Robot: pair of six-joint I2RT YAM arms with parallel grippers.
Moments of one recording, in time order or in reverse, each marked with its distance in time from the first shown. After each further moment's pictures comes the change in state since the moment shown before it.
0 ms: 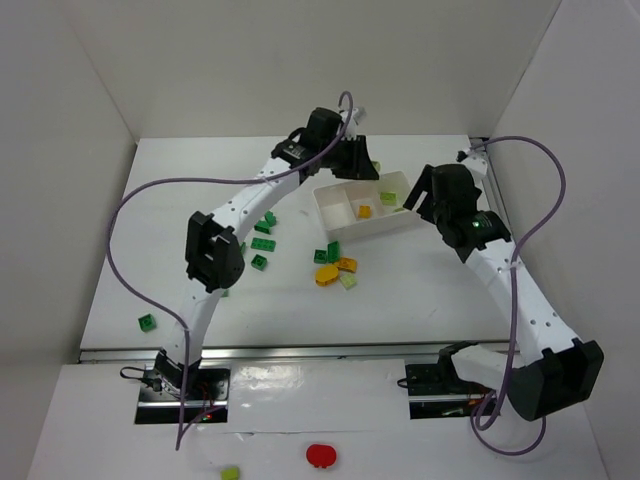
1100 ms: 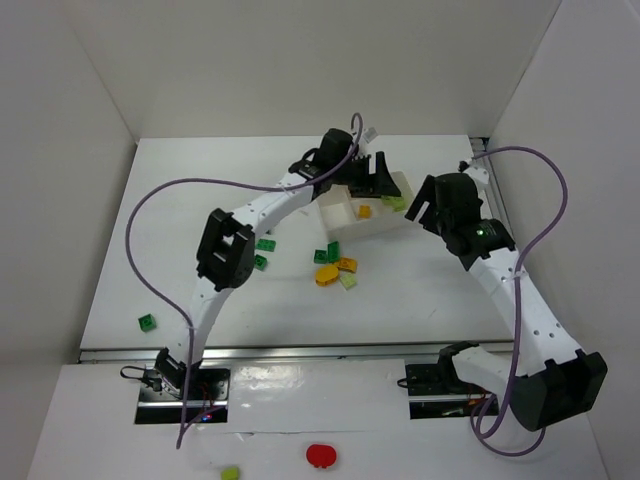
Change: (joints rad) left arm -0.041 0.154 -0.090 0.314 0.199 -0.256; right arm -0.010 -0.069 -0.048 -0.055 -0.024 0.026
